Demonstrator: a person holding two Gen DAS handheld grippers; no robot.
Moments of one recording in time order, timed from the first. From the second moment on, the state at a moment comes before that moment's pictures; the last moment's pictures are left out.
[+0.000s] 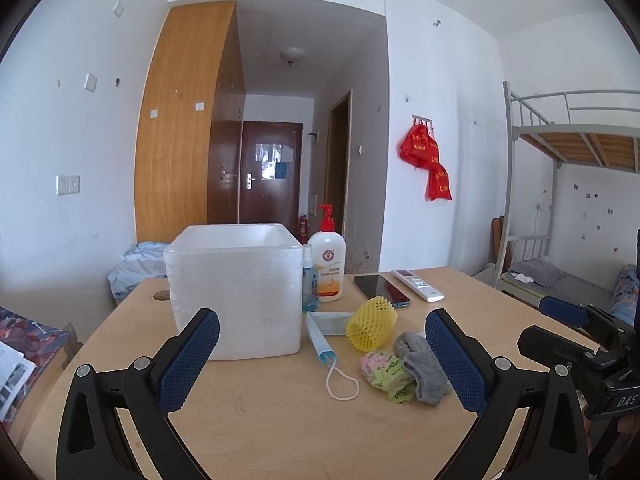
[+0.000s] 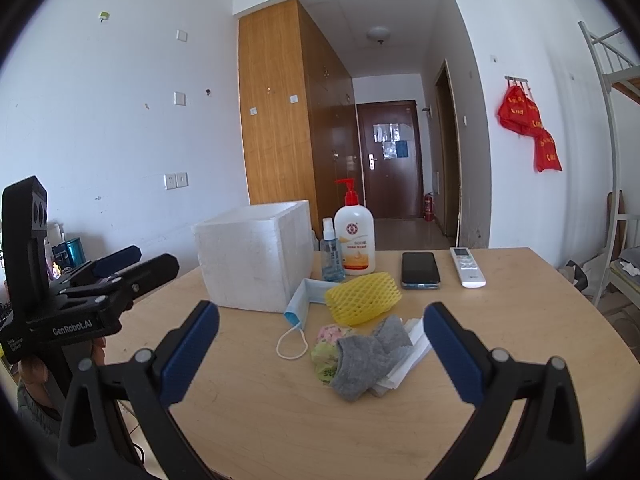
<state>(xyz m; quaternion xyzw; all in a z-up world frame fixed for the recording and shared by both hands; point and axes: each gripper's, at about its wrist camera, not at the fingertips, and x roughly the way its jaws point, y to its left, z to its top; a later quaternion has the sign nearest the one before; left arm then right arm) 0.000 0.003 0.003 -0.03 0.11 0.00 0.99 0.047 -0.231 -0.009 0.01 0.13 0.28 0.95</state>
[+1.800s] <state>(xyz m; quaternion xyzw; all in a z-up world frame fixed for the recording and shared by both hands) 0.137 0.006 -0.032 -0.05 0.29 -0.02 0.96 0.149 -0.213 -0.039 -0.03 0.27 0.26 0.93</state>
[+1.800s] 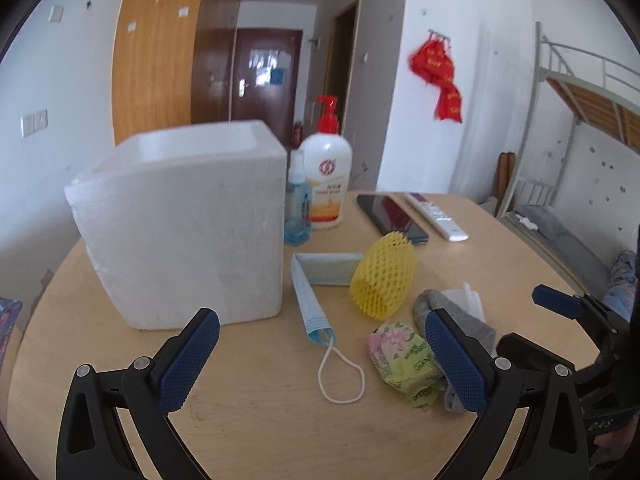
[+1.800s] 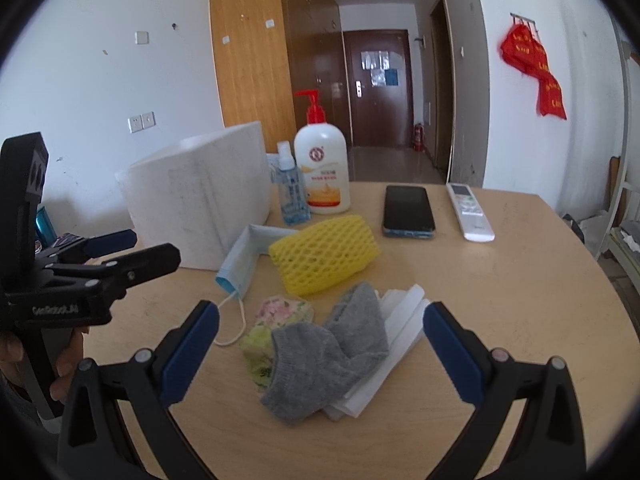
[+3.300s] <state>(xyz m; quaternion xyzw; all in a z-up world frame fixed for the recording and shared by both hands) 0.222 -0.001 -0.094 -0.09 0.43 -0.01 0.90 0.197 -0.202 -0.083 -0.05 0.38 0.31 0.87</state>
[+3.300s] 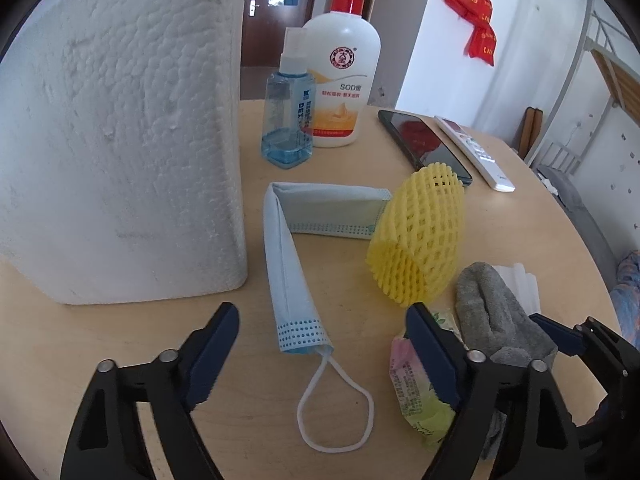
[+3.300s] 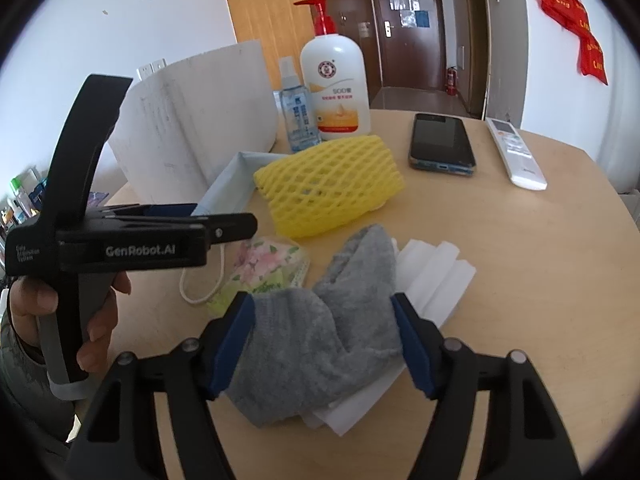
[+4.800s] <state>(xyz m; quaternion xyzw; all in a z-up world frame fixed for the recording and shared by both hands) 0.213 0.005 -0.084 -0.10 0.39 -0.03 0.91 0.181 -0.209 -0.083 -0.02 0.39 0.33 0.86</state>
